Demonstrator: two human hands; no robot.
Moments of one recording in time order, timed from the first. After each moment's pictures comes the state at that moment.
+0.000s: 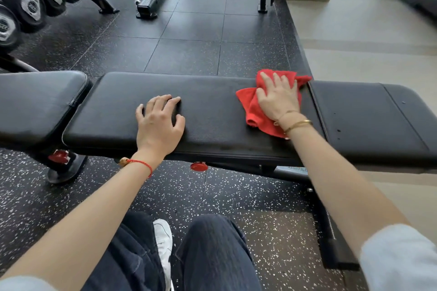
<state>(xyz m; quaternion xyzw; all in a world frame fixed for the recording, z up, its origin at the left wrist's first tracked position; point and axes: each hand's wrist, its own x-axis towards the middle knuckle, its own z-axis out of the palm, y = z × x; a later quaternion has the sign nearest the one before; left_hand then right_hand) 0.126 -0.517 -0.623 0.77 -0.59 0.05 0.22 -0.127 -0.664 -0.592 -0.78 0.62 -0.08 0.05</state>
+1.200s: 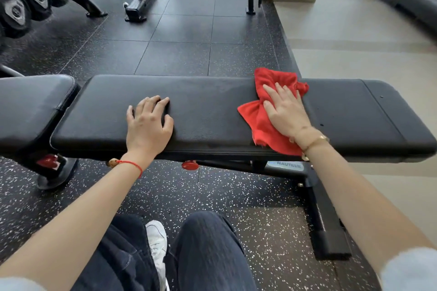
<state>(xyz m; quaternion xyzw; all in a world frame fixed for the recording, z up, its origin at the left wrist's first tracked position) 0.123 -0.514 -0.624 0.77 -0.59 0.05 0.21 -0.187 -0.631 -0.595 -0.80 0.59 -0.11 0.09</state>
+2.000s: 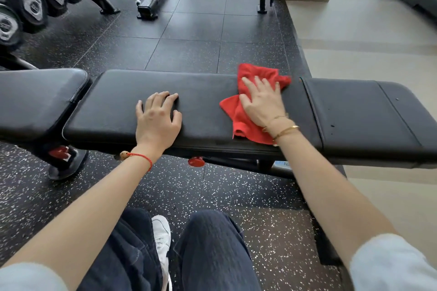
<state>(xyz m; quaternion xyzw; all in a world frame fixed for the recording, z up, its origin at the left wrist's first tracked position) 0.122 -0.518 -0.625 0.78 -0.58 0.05 0.22 -0.112 -0.635 -0.596 -0.82 0.57 -0.08 0.06</state>
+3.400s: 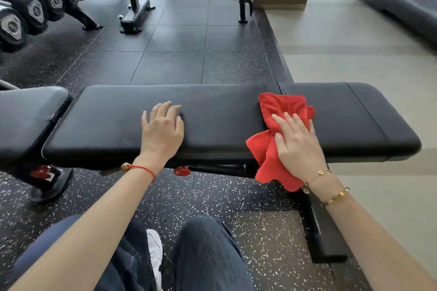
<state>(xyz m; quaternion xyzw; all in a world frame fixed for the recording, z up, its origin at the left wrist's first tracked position) 0.073 -0.529 -0.612 0.76 -0.61 0.01 0.23 -0.237 -0.549 -0.600 -0.78 0.61 -0.13 0.04</state>
